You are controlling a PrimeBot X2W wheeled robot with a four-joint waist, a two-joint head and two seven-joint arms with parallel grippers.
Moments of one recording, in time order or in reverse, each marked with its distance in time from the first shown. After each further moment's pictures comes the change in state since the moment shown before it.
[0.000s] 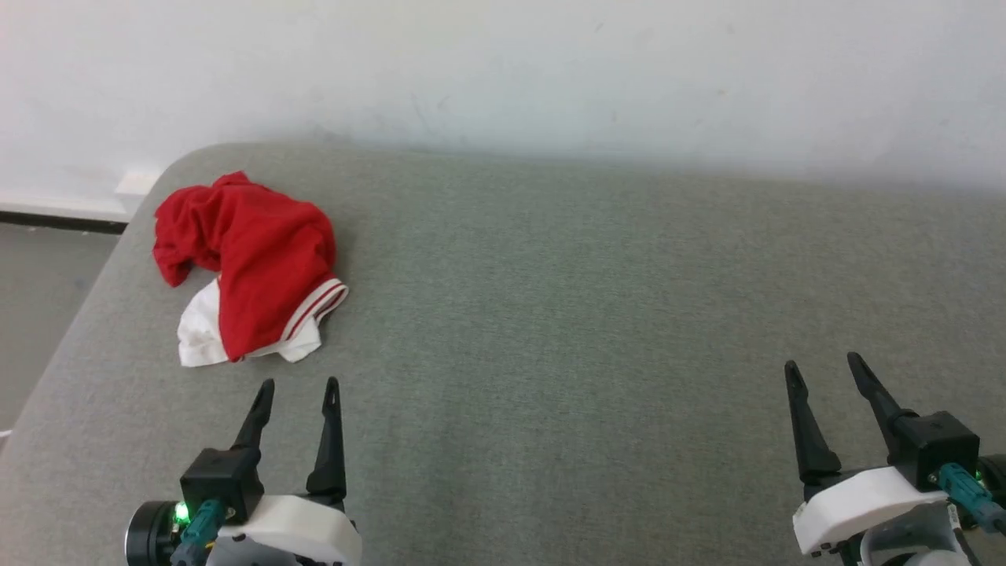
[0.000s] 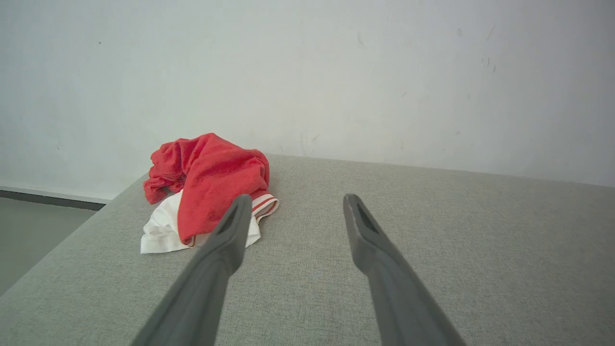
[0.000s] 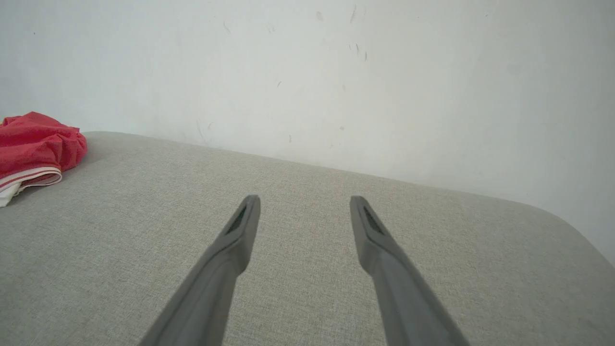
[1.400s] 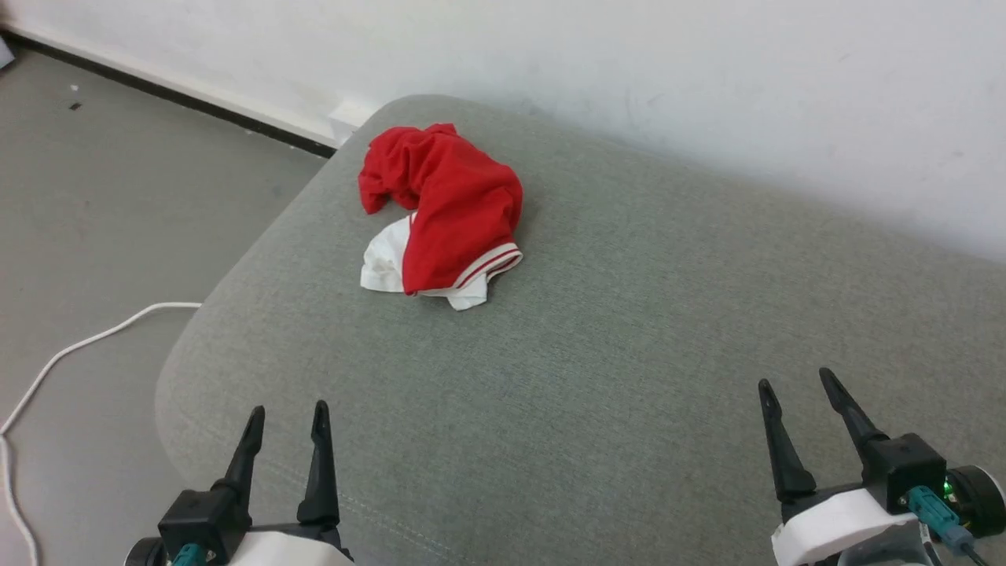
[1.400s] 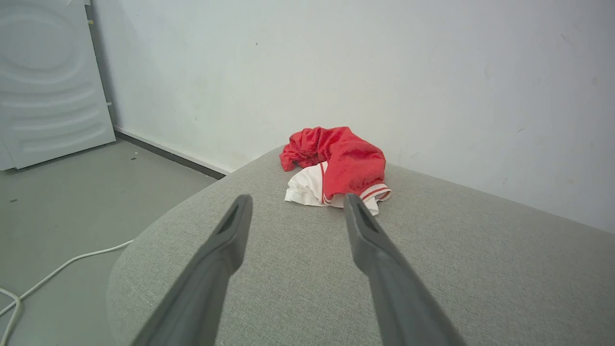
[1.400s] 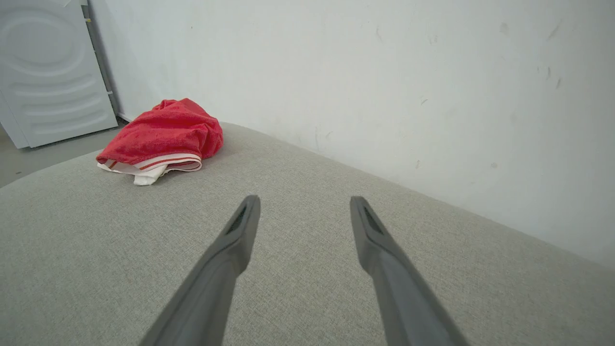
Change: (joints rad) left arm 0.071 0.000 0.001 -0.014 -0.081 0.001 -0.088; right arm 0.012 0.001 0.047 0.061 -0.025 0.000 -0.087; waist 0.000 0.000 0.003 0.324
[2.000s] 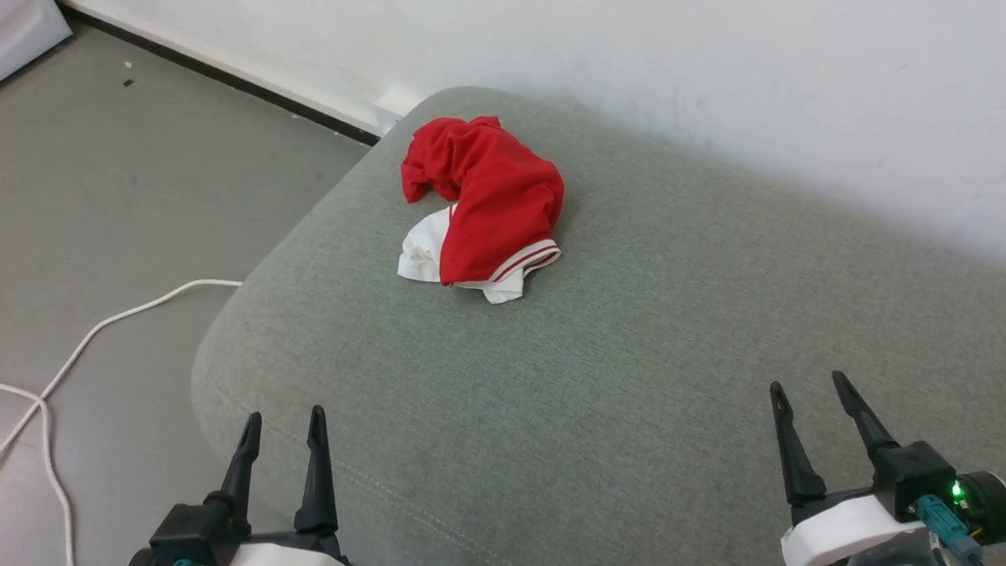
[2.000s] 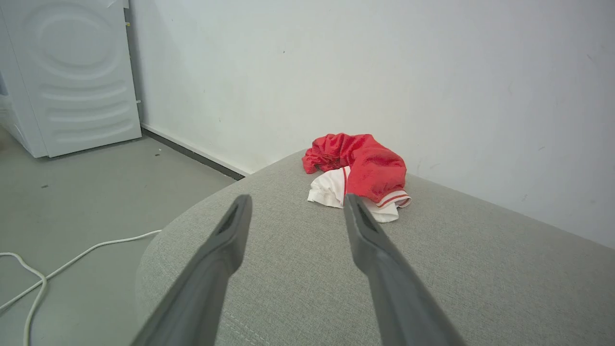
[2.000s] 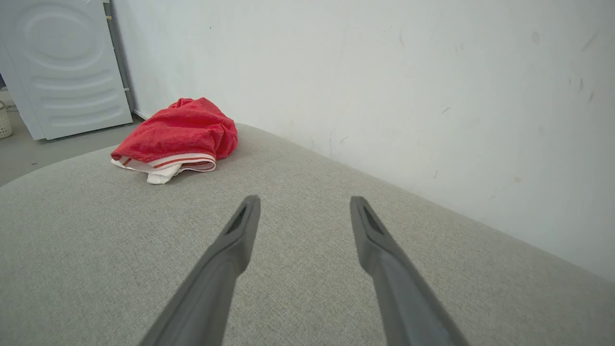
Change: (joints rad) left arm 0.019 0.000 -0.003 -0.007 -0.031 0.000 -0.035; right arm 0.008 0.000 -0.018 0.011 -0.027 0.000 -0.036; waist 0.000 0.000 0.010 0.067
